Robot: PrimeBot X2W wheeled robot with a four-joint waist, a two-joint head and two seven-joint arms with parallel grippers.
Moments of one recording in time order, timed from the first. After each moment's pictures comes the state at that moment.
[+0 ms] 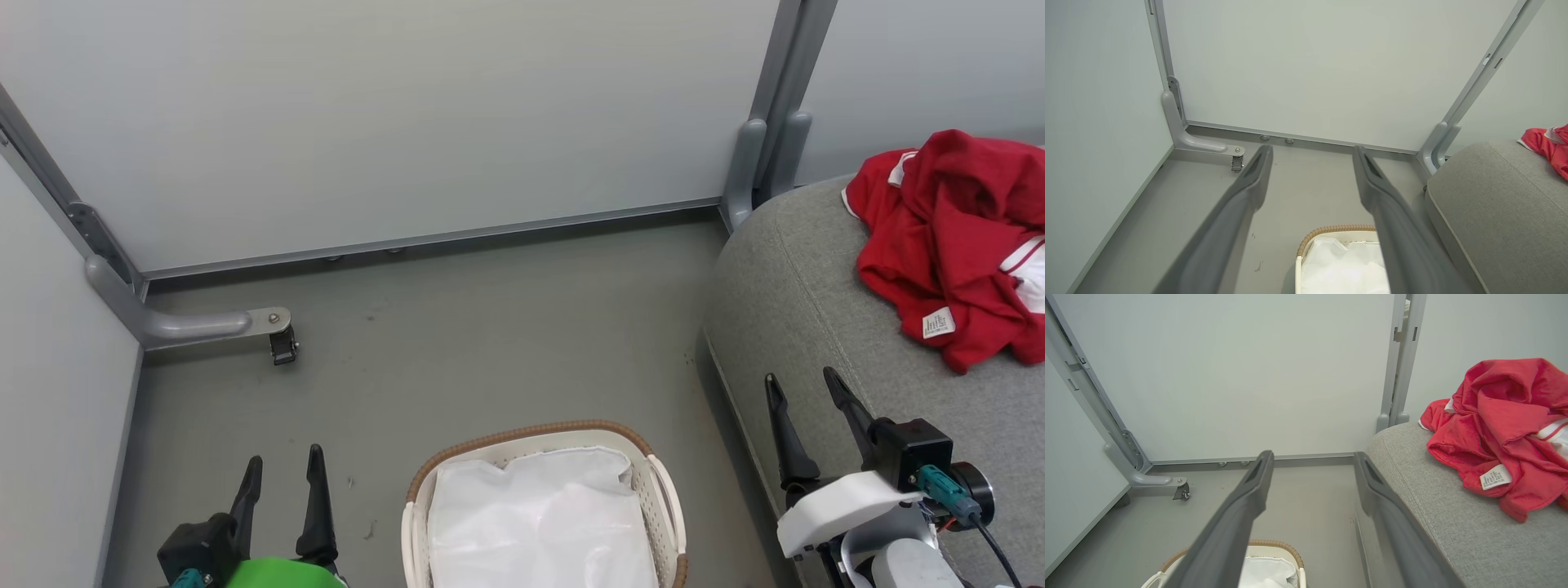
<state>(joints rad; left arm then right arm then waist) 0.03 0.05 -0.08 0.30 -0.34 -0.08 -0.26 -0.10 -0.05 0.04 0.28 0.16 0.13 -0.26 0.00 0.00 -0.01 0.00</state>
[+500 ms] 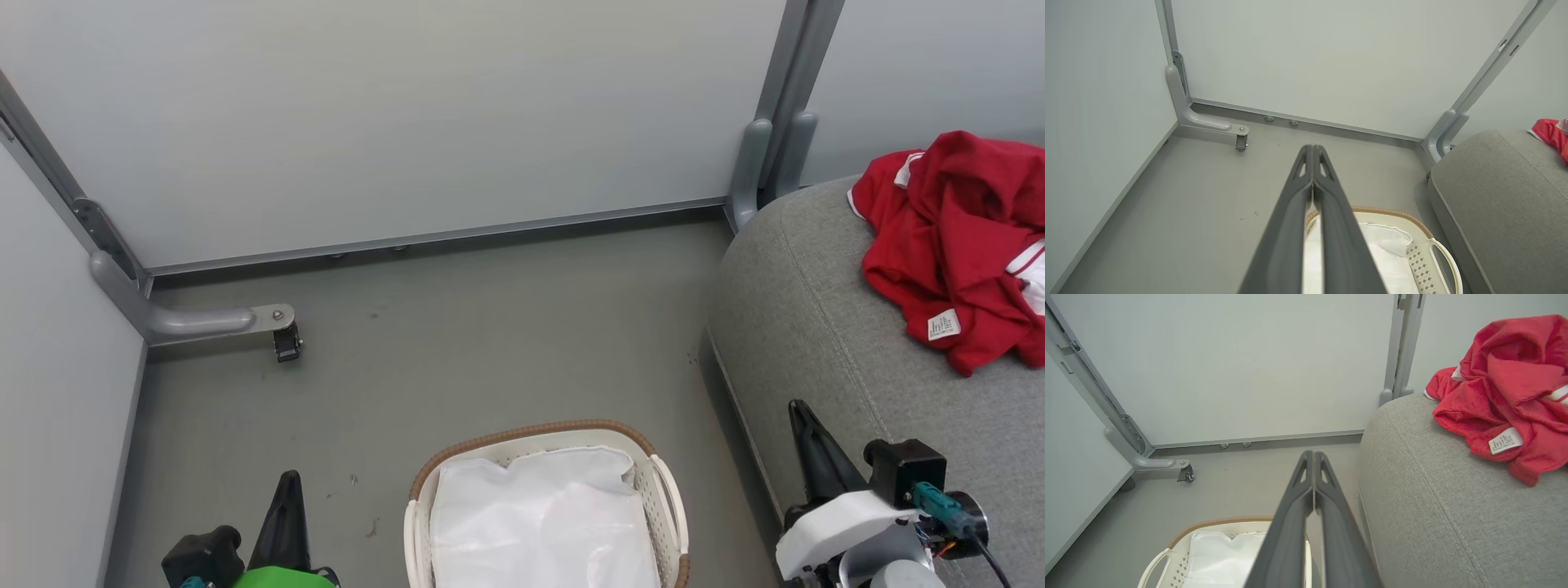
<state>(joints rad) 0.04 0.05 -0.09 0.36 -0.37 -0.07 -0.25 -0.07 -0.04 0.04 0.33 0.18 0.13 -0.25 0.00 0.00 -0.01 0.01</state>
